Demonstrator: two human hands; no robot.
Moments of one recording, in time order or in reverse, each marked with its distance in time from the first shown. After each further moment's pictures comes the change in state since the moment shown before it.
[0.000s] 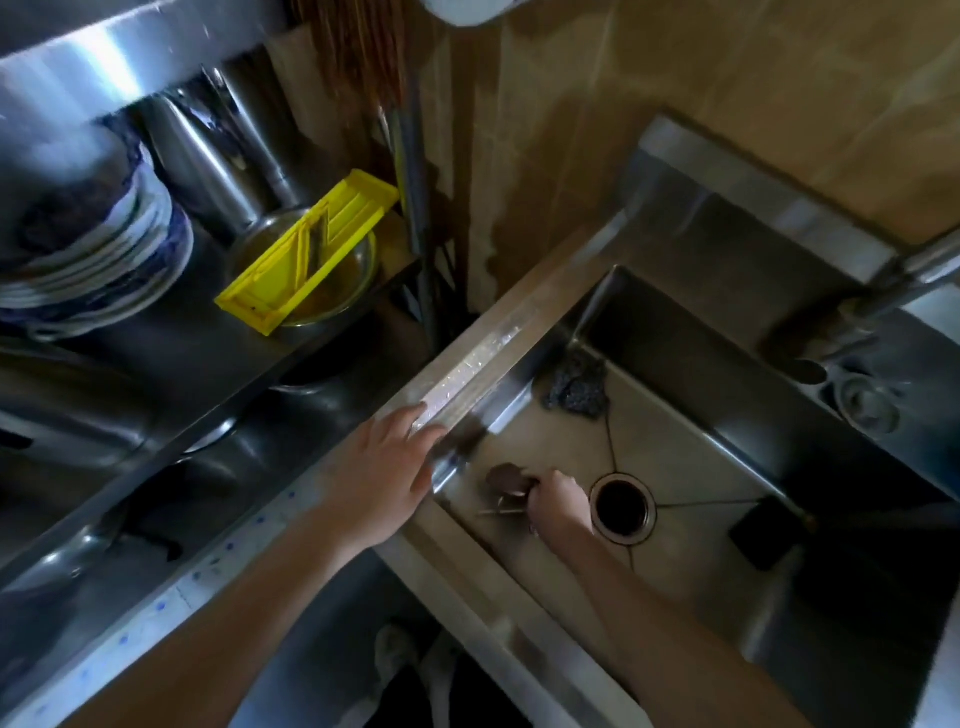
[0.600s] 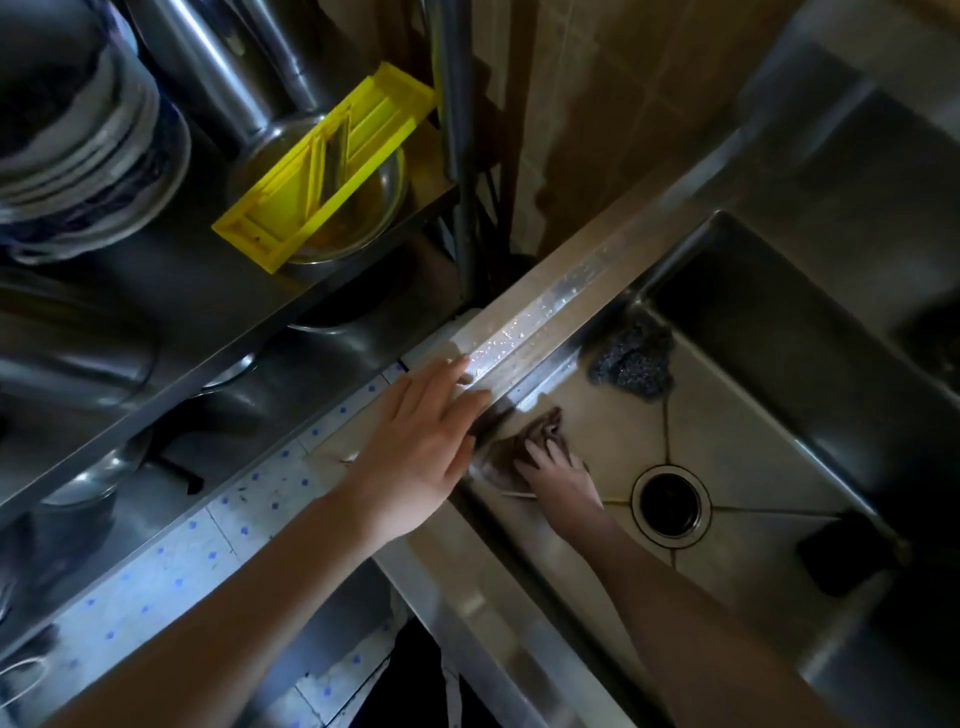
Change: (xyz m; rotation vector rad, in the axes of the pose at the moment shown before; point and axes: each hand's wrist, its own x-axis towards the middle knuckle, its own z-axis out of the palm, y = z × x) left_hand 0.030 -0.001 0.023 0.010 0.113 0.062; right_hand 0.062 0.028 0.066 -0.653 -0.262 -0.490
